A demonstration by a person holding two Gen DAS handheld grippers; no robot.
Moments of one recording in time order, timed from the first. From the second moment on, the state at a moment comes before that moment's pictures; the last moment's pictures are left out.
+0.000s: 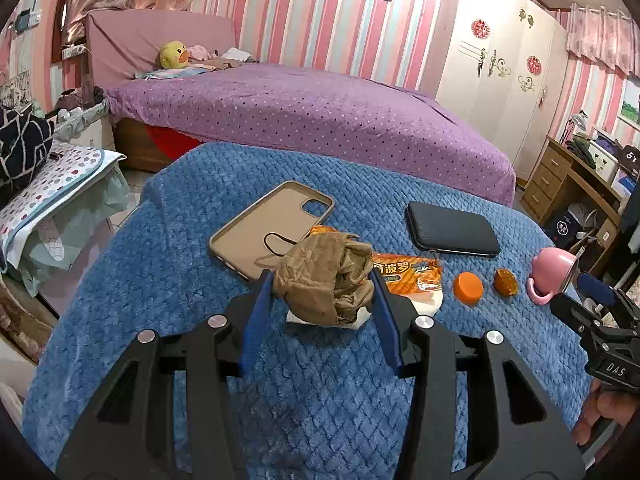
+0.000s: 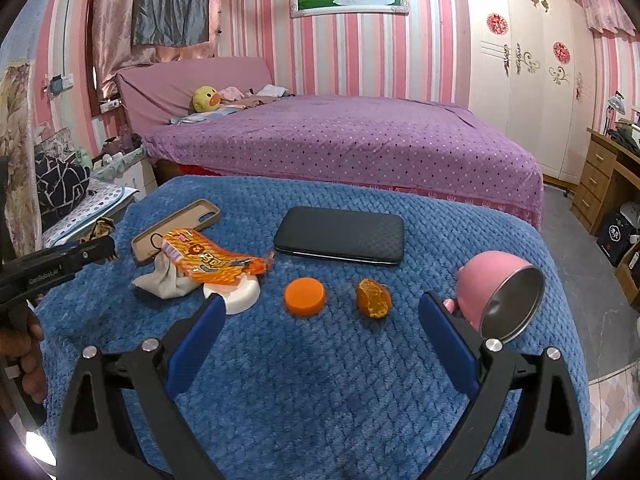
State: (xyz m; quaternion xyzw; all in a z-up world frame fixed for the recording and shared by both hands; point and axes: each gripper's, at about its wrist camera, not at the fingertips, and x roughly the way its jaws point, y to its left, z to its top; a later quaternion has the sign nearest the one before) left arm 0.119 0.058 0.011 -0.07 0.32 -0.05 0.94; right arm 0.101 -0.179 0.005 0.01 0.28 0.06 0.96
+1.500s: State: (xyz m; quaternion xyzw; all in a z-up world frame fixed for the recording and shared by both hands) left arm 0.154 0.069 -0.002 -0.09 0.34 -0.09 0.93; right arm 0.206 -0.192 -0.070 -0.01 0.40 0.01 0.92
